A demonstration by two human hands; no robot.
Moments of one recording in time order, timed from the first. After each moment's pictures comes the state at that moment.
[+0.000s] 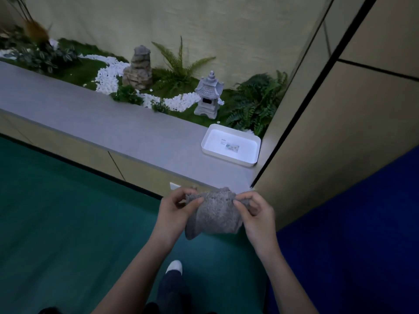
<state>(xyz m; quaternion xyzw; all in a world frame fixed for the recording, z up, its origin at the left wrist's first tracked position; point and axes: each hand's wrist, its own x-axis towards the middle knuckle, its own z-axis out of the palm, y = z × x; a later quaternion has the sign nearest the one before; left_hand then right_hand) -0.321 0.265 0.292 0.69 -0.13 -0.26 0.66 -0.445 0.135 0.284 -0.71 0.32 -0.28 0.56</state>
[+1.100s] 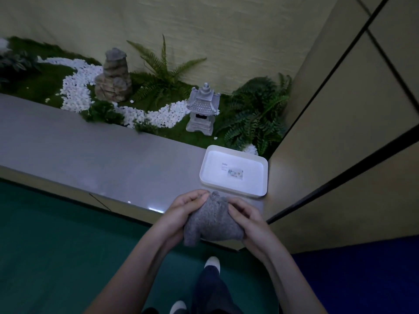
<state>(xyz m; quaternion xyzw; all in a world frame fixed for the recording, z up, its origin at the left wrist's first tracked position) -0.093 0.113 0.287 0.45 -0.13 -0.56 0.68 -0.233 -0.002 0.270 -0.52 0.31 -0.11 0.79</state>
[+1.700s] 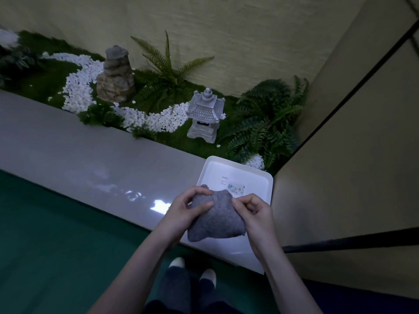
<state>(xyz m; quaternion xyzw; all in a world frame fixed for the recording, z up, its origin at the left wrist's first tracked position) -0.050 0.001 0.261 0.62 -0.15 -0.45 0.63 -0.178 -0.120 0.260 -0.58 0.38 -0.23 0.68</state>
